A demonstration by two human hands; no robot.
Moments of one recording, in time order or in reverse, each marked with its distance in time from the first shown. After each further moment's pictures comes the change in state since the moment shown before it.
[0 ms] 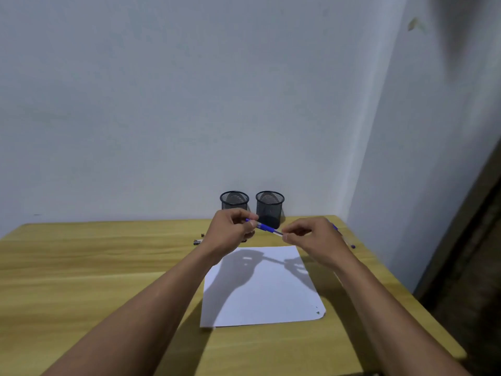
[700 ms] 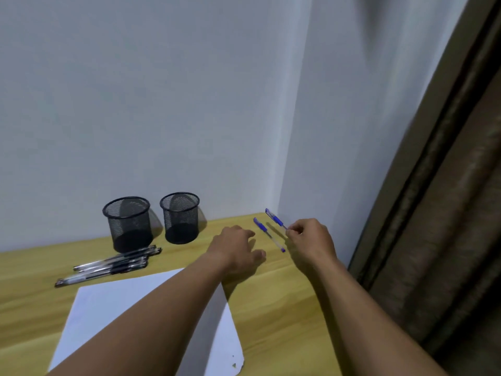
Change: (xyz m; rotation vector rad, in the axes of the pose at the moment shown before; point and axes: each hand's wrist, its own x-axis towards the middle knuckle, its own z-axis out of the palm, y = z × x) left_hand 0.115 -0.060 0.197 1.048 -0.395 0.146; right_hand 0.055 0.155 -0.107 -0.437 0.373 0.383
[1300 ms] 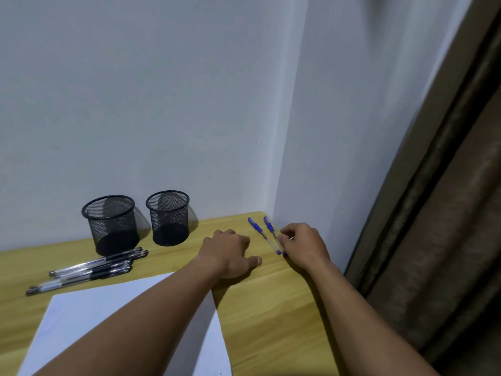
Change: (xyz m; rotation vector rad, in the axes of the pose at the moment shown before) left_hand 0.011 0.003 0.007 0.183 -0.092 -0.013; right_hand 0.018 0.017 0.014 -0.076 -0.109 -0.063
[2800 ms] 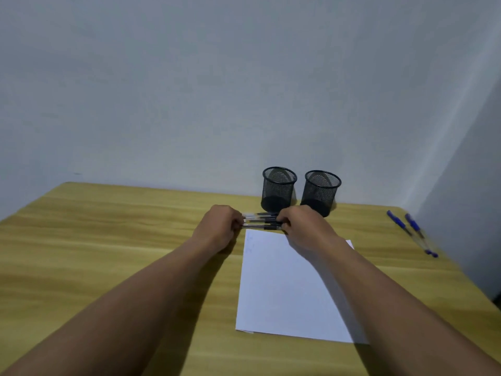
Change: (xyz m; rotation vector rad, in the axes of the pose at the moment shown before) left_hand -0.192 -0.257 -0.021 -0.196 0.408 -0.307; right_hand -0.095 -0.244 0.125 -0.219 -0.336 -0.663
